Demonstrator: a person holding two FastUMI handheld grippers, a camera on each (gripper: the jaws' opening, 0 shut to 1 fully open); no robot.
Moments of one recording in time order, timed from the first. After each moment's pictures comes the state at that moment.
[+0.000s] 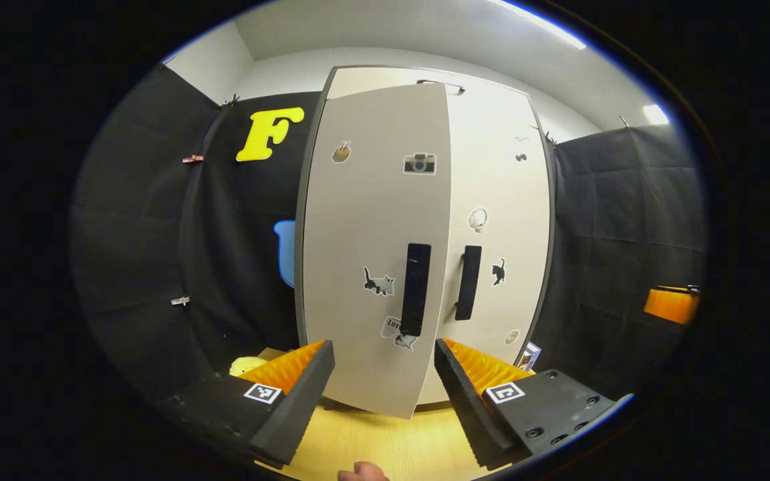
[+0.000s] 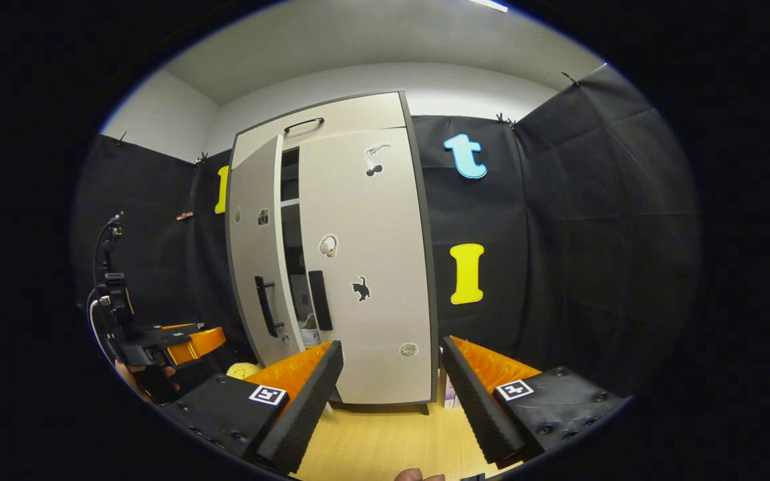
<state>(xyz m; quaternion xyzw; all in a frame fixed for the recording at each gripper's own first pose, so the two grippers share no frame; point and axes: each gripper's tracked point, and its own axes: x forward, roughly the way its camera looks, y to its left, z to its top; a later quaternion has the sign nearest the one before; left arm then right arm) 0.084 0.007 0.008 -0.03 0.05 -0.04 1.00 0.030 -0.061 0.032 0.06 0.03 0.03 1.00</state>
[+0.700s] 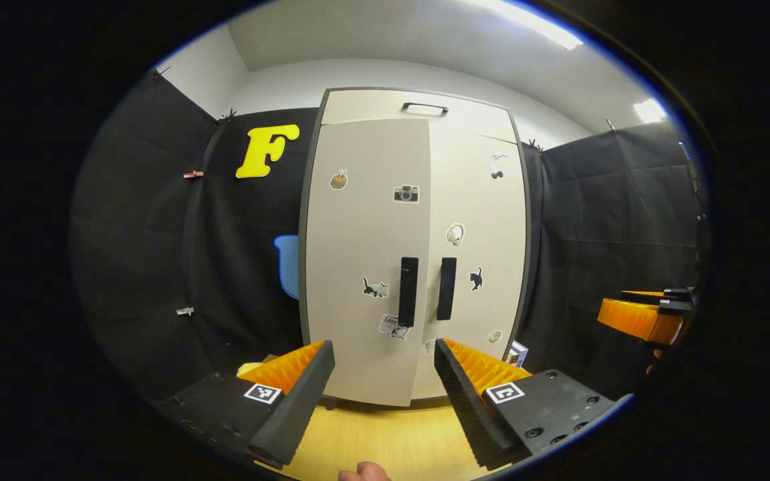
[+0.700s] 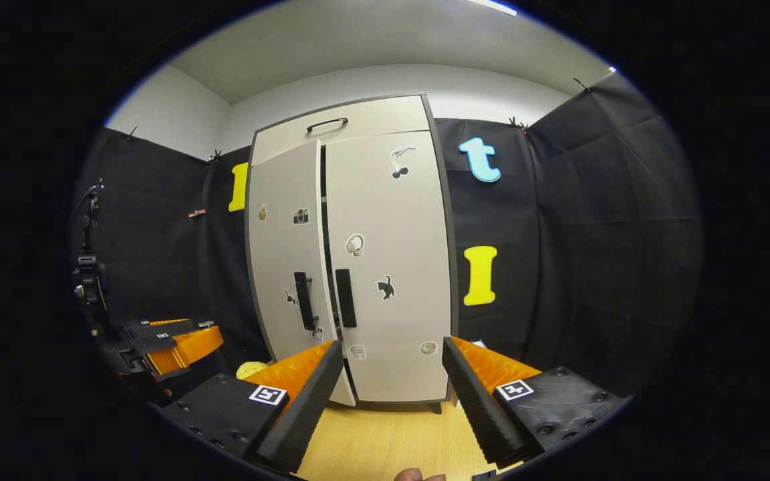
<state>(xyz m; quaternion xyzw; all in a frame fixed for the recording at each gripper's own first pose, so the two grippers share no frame) 0.032 0.004 0.025 -0.01 0.03 -0.04 1.00 0.016 -0.029 0.034 0.05 0.03 0.04 1.00</state>
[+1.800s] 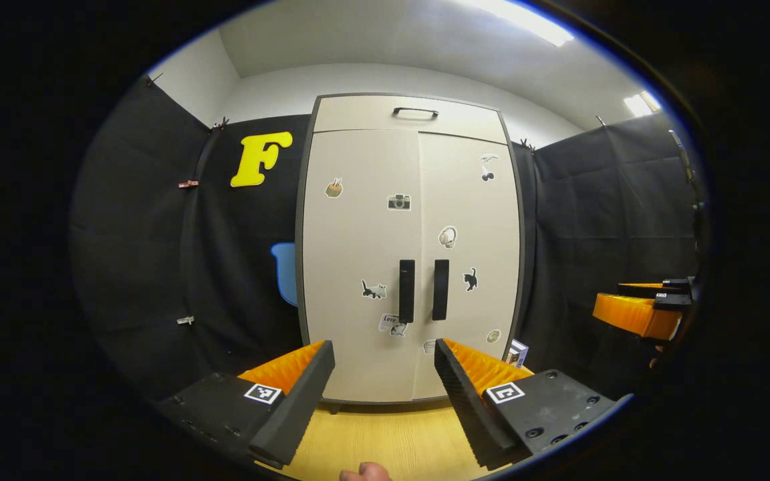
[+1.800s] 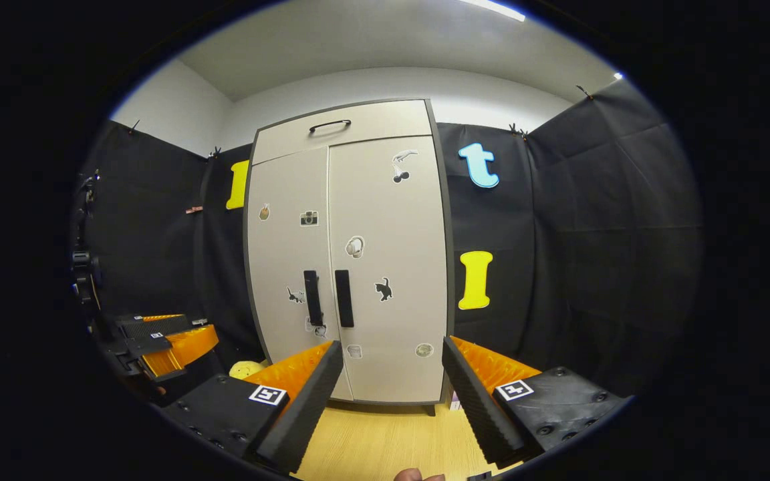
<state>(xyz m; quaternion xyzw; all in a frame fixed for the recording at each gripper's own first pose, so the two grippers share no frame) 0.028 0.000 0.027 0.00 0.02 -0.06 1.00 0.016 -0.026 0.033 0.04 0.02 0.03 1.00</state>
